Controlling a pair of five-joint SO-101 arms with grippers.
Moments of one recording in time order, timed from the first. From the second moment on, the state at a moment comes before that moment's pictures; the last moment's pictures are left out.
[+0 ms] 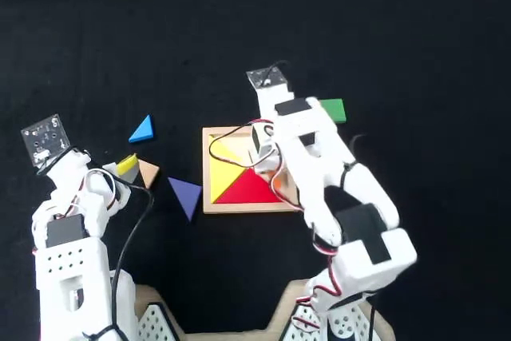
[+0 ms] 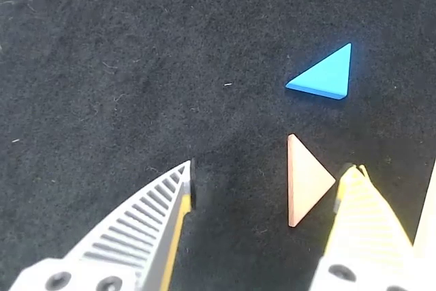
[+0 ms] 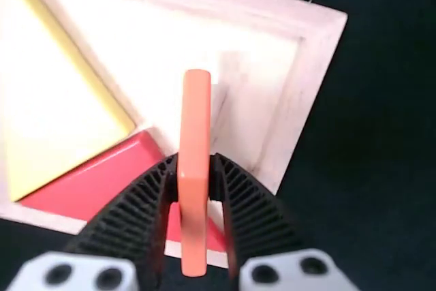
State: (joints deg) left arm -21.1 -62.1 77.1 44.6 10.0; right arm -17.8 8.1 24.8 63.3 -1.6
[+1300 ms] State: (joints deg) left arm -20.8 -62.1 77.1 44.6 10.0; right arm -15.1 3.6 26.3 60.3 9.1
